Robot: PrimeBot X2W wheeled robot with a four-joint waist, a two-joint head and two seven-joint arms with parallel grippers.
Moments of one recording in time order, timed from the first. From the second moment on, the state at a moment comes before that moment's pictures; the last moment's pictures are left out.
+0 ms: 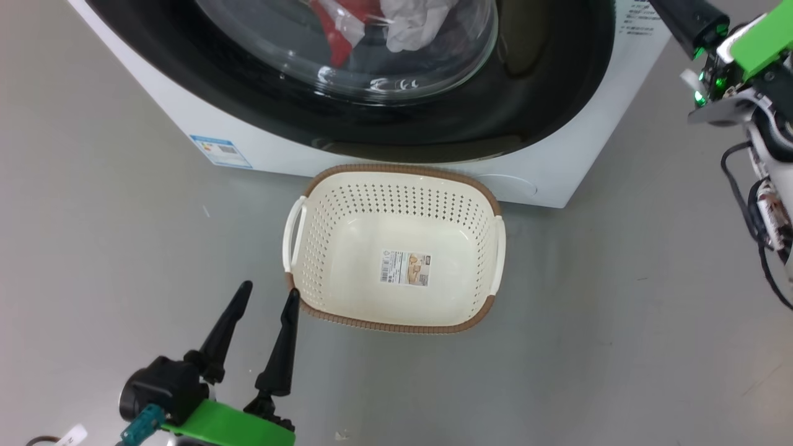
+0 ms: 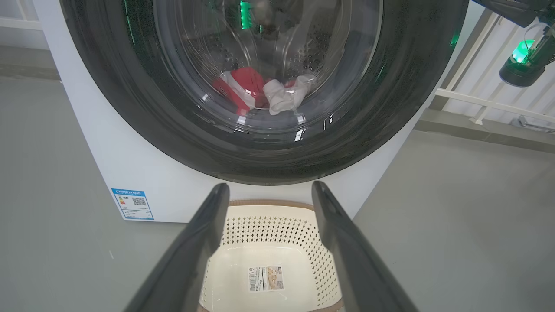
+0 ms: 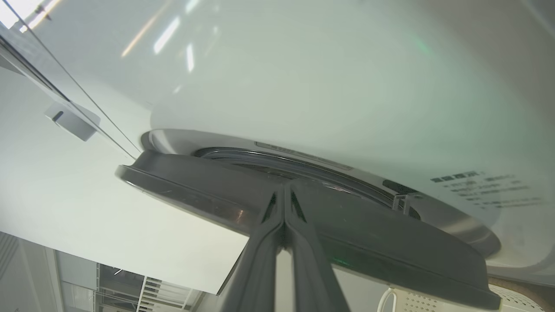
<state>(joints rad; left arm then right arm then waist) -0.15 0.08 -0.16 0.17 -0.31 -0.12 -0.25 -0.98 -0.32 0.25 0.60 1.64 0.13 0.38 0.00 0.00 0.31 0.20</state>
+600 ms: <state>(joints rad) -0.19 0.08 -0.19 0.18 -0.33 -0.12 -0.25 -1.13 -0.33 0.27 0.78 1.67 0.13 0.56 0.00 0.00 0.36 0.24</state>
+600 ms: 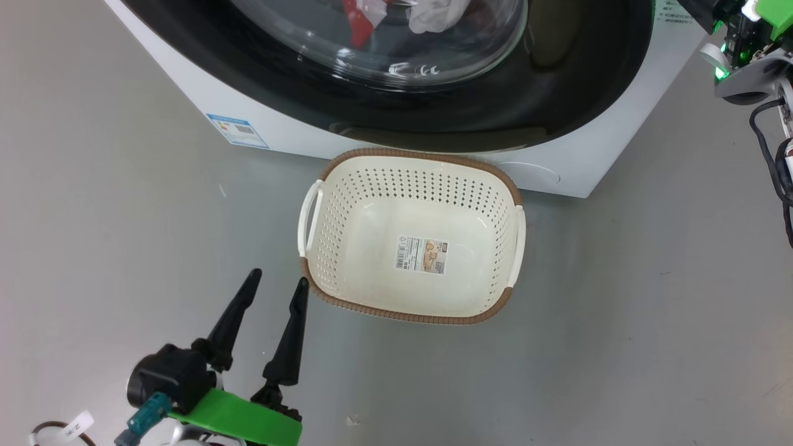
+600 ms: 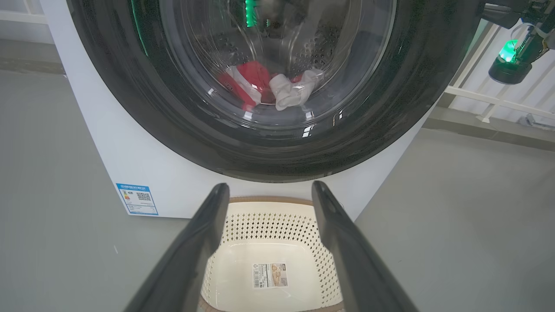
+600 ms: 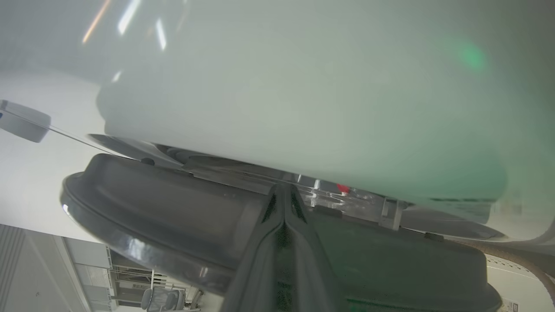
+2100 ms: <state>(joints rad) -0.09 0.07 -0.20 0.18 -0.32 -0.13 -0.25 -0.78 -0.27 0.39 0.50 1.67 0.13 0.84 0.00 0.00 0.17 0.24</state>
